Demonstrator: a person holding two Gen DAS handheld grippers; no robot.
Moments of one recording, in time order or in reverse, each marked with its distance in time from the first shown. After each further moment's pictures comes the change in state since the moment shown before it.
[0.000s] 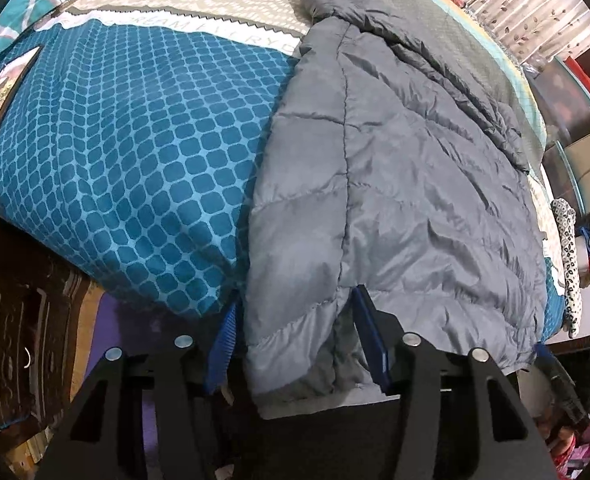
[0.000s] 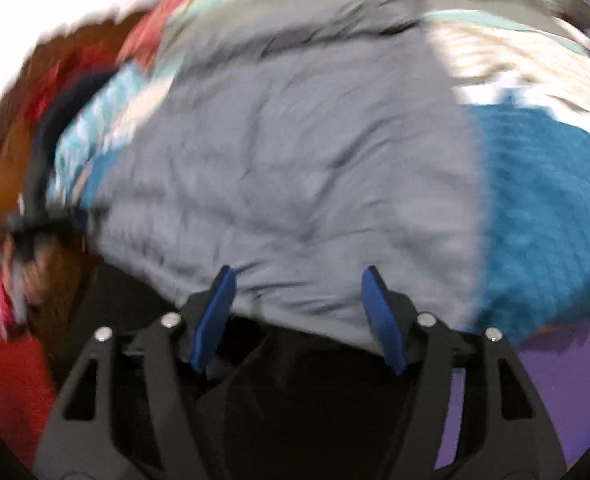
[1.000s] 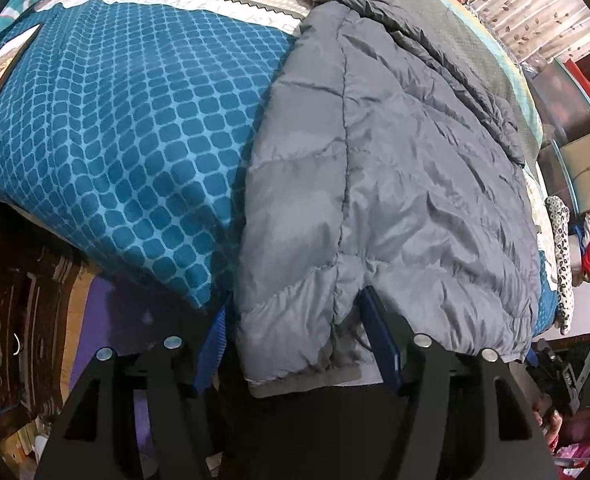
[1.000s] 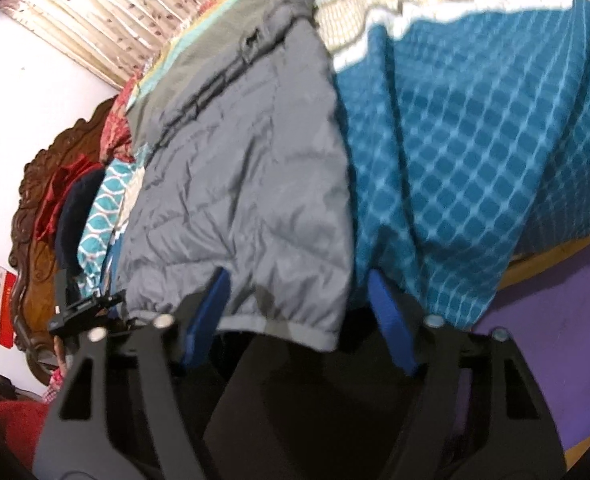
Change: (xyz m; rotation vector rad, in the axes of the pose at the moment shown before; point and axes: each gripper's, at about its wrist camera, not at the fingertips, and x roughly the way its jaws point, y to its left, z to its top) left arm 0.003 0.005 -0.017 -0.018 0.028 -0.041; right arm -0.005 -0.086 -0.030 0.351 0.004 0.150
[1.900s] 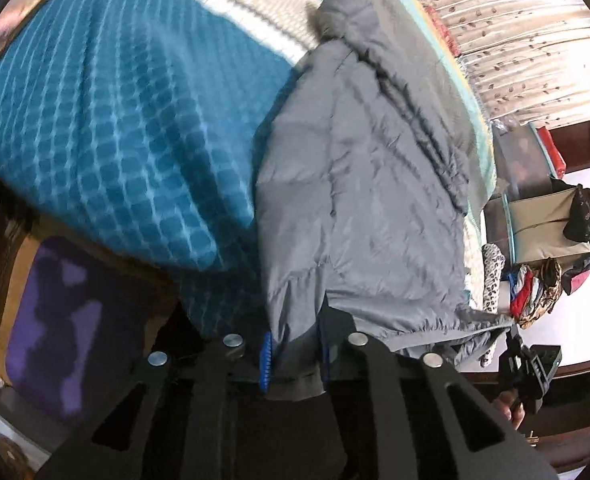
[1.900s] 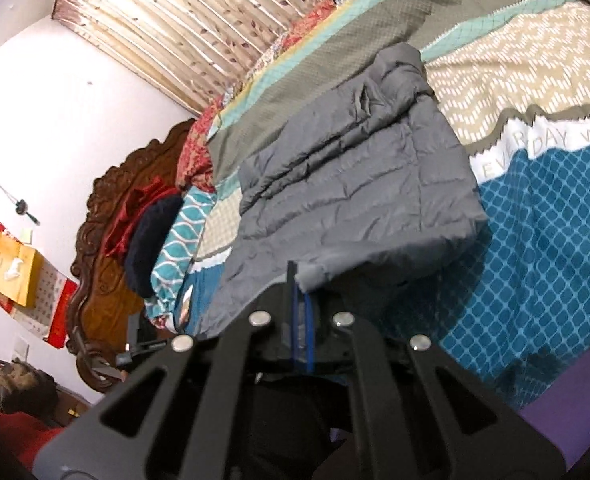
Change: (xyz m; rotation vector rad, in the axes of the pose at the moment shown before) left arm -0.032 0.024 -0.004 -0.204 -0.007 -0.260; right arm -0.032 0.087 0.067 -0.075 -0.109 0.243
